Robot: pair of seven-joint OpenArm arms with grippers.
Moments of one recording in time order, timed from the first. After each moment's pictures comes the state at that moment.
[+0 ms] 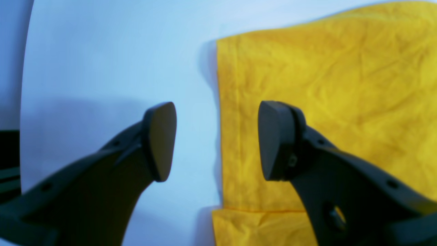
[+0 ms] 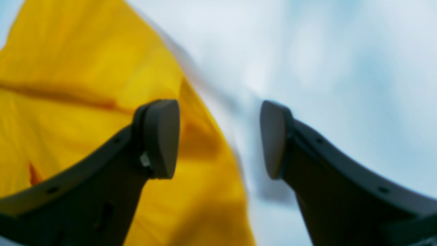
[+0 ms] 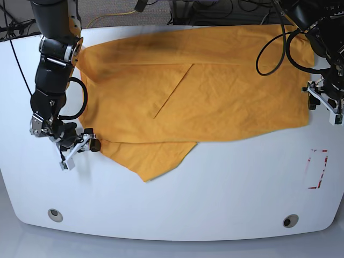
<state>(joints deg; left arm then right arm) 1.4 -13.8 -44.4 100.3 -15.0 -40.2 63.9 29.5 18.9 16.0 42.4 18.6 40.5 -41.4</state>
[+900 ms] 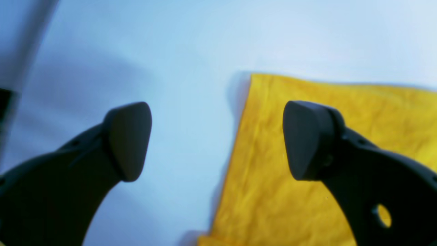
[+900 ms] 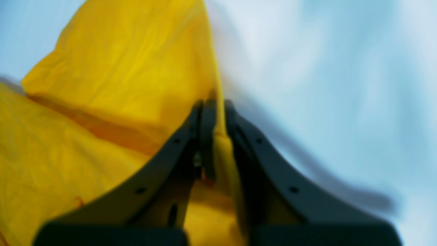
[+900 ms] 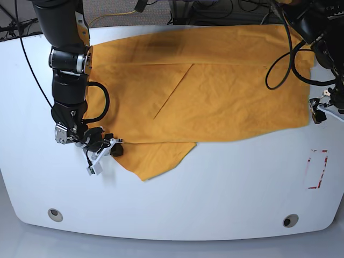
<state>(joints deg) -5.3 -15.8 -45.3 92.2 -15.2 -25.1 63.6 33.6 13.5 8.8 32.9 18.2 40.5 -33.4</state>
